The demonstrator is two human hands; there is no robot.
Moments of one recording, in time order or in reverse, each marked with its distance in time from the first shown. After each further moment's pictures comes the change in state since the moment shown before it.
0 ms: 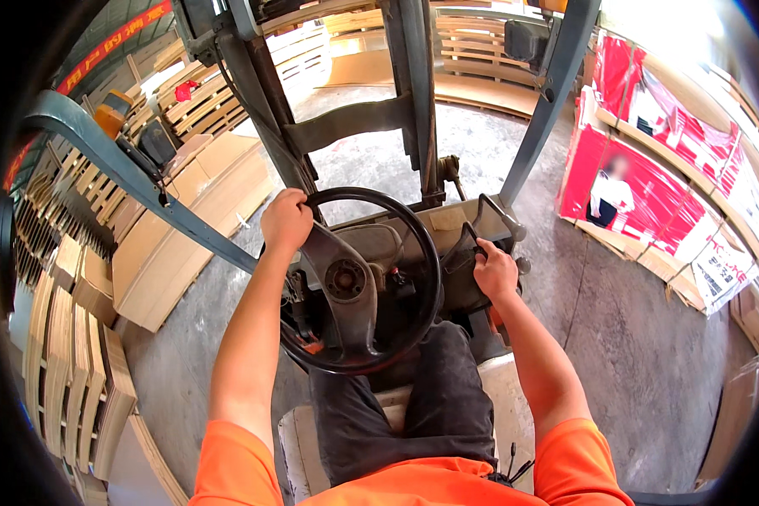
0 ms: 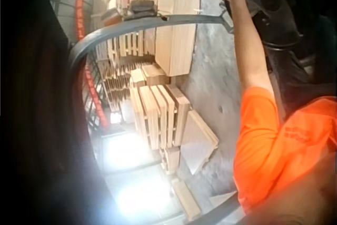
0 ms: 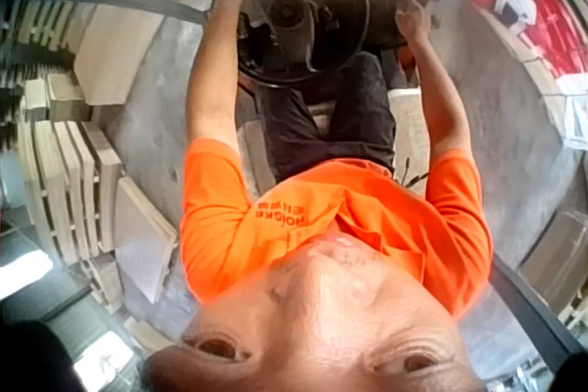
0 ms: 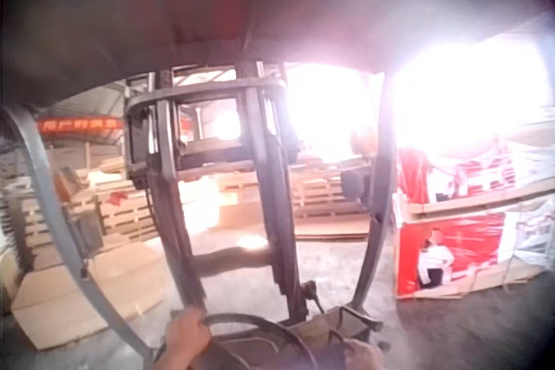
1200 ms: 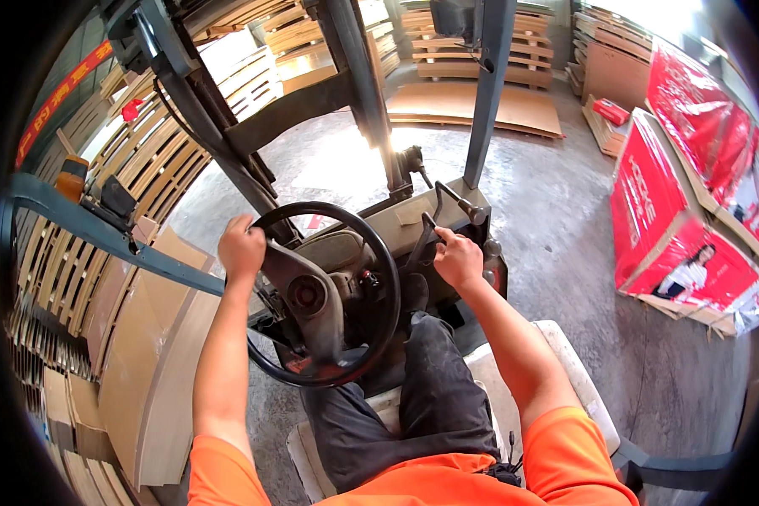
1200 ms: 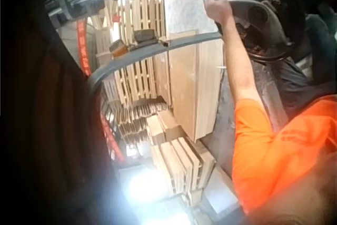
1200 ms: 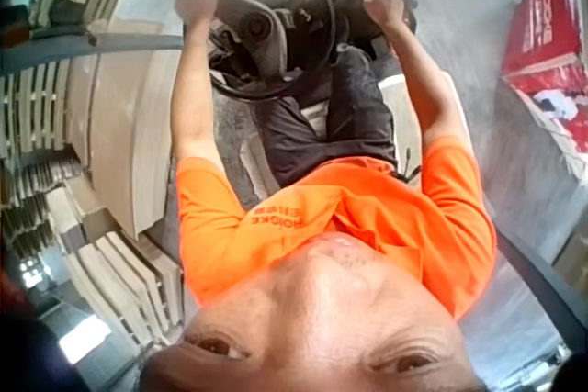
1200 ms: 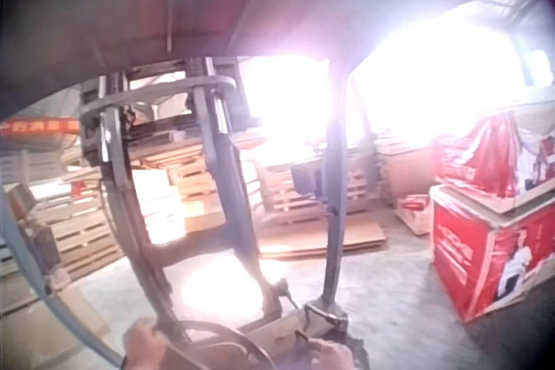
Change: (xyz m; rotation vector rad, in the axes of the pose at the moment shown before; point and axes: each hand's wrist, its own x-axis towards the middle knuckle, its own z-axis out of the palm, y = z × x) left_hand 0.487 -0.263 0.315 -0.004 0.246 0.151; right_hand 0.504 -0.134 0.343 0.003 0.023 0.009
